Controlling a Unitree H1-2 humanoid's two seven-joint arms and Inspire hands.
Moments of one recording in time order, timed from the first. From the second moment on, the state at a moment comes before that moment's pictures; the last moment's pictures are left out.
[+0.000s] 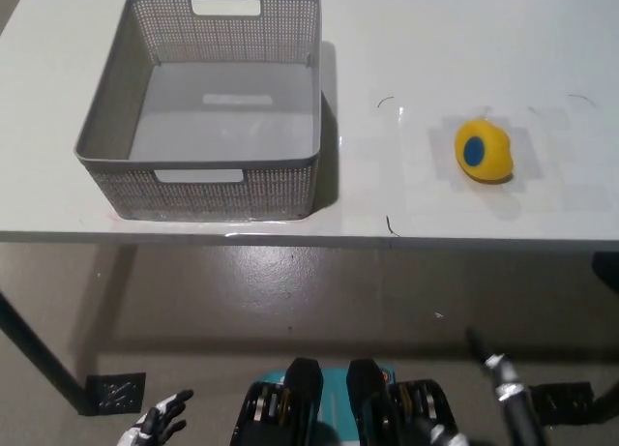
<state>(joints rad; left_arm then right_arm) 0.21 0.19 -0.04 0.14 -0.03 -0.25 -0.17 0.16 -0.17 0.27 -0.01 -0.19 -0.40 -0.20</state>
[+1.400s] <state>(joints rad) 0.18 0.21 -0.06 0.14 0.00 -0.29 -0.19 -0.85 -0.34 0.18 0.39 -0.34 0.16 0.04</state>
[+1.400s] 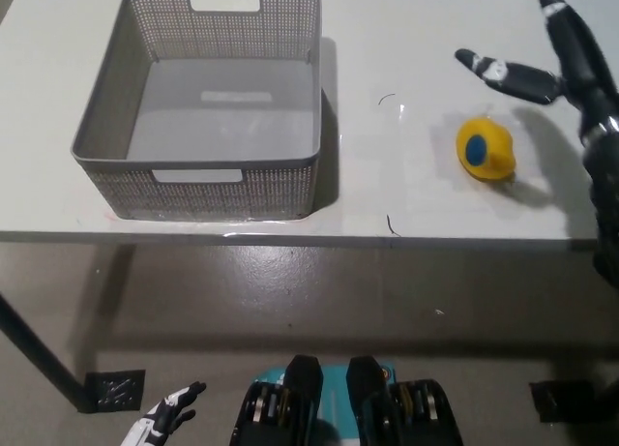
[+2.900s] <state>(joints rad) 0.17 0.22 -0.05 0.14 0.00 -0.29 -0.19 -1.35 -0.25 0.50 1.37 -0.44 0.19 0.35</state>
